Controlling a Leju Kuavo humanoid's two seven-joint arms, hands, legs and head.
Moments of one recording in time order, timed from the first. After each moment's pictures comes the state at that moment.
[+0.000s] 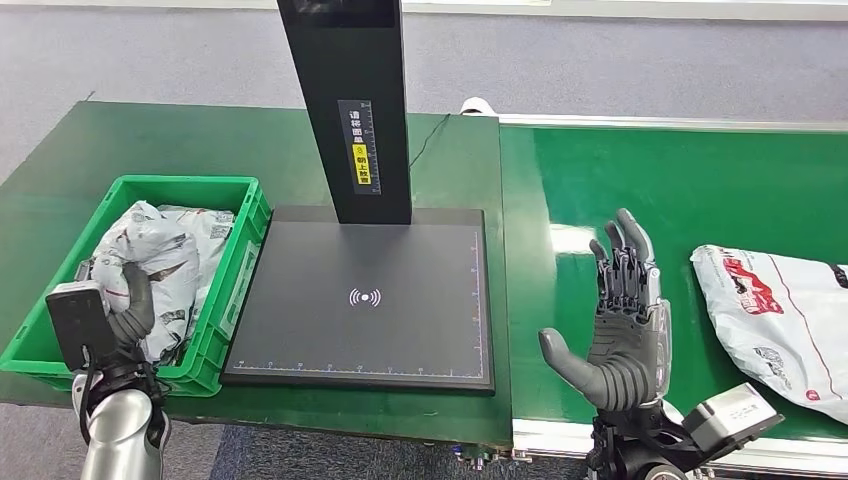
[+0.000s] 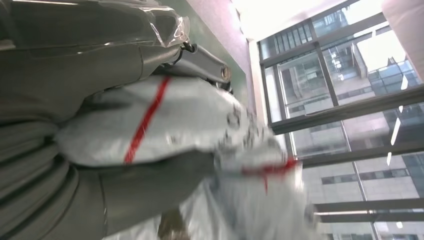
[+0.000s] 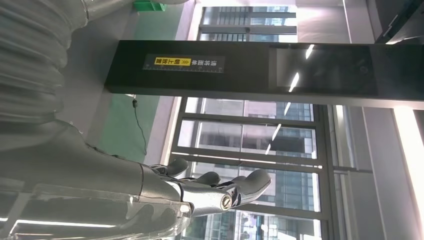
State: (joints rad) left arm -0.16 -0.07 0.21 -1.50 -0.35 0.33 -0.23; right arm 0.06 0.10 0.19 -1.86 -0.01 0.07 -0.42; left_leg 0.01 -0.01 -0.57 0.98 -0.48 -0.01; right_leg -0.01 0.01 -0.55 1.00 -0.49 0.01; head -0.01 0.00
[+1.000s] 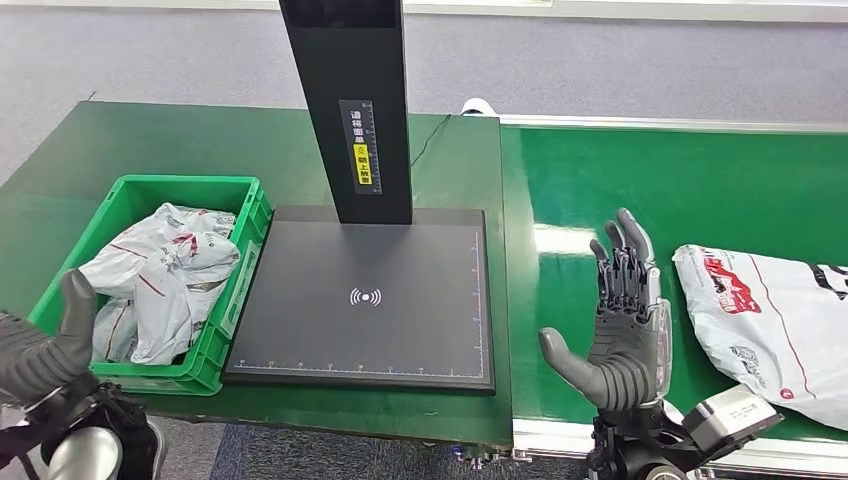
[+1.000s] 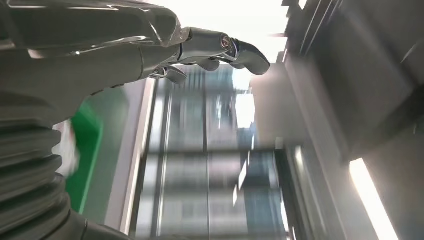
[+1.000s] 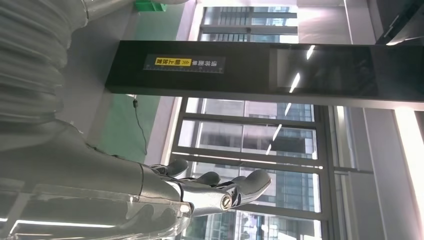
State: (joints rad) left arm 0.00 -0.12 0.05 -1.93 -0.14 0.45 -0.52; right arm 0.06 0.11 0.18 -1.86 0.00 0.08 -0.41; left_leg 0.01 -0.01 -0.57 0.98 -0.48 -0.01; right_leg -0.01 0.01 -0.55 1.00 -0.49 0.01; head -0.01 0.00
